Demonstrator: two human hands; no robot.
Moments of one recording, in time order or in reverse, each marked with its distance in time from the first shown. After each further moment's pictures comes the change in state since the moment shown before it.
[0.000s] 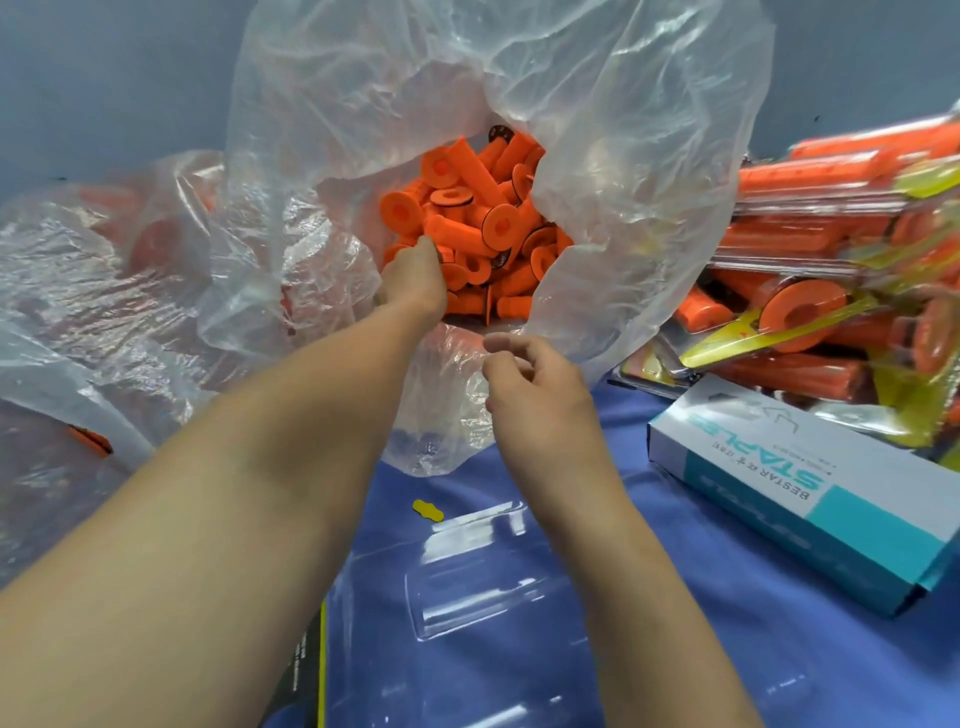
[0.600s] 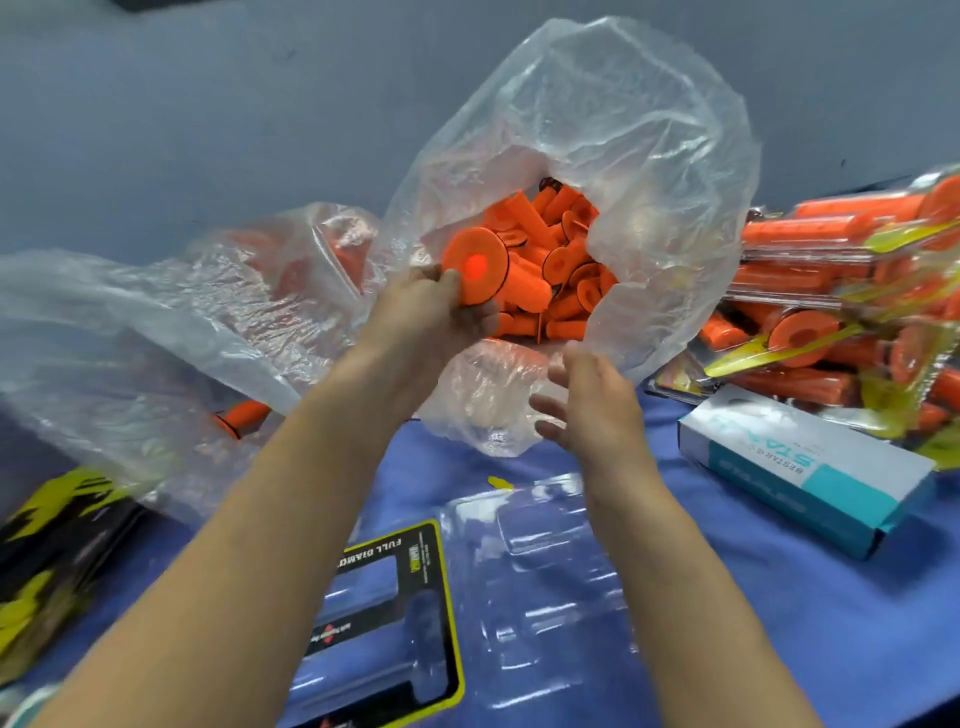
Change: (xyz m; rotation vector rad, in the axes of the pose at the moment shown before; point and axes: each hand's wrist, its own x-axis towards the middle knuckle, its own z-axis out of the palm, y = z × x) left_hand -0.158 0.001 -0.169 -1.419 -0.193 -0.243; right_hand -0.040 -0.030 0.011 0.308 0.109 0.117
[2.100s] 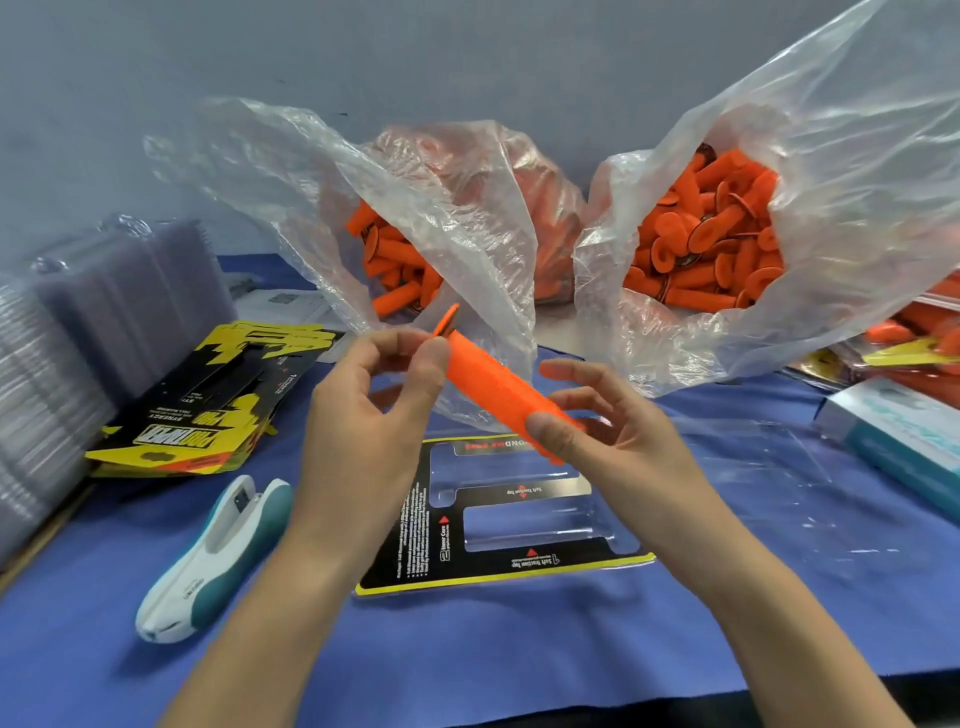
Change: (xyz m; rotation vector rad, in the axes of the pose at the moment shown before) left_hand -0.185 -0.013 -0.201 0.435 0.352 0.361; right_hand -0.136 0.043 0.064 -0.382 -0.631 -0.157
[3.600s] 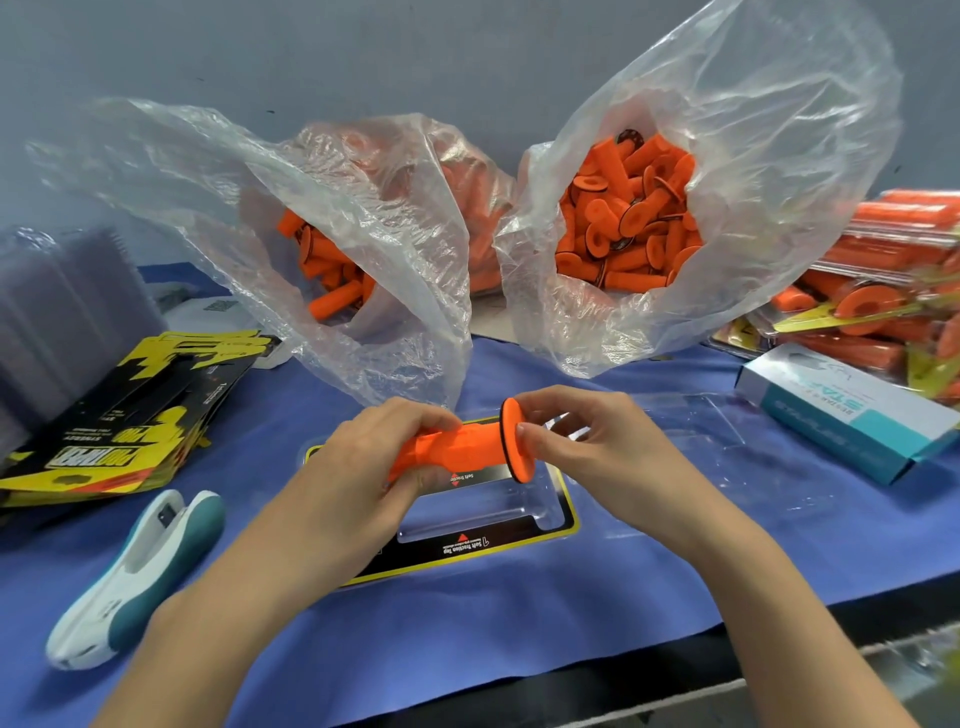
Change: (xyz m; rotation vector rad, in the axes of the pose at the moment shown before) left_hand -0.018 -0.011 0.013 0.499 -0.632 0.230; right_hand -0.012 0.006 -0.051 -0.373 -0.026 0.042
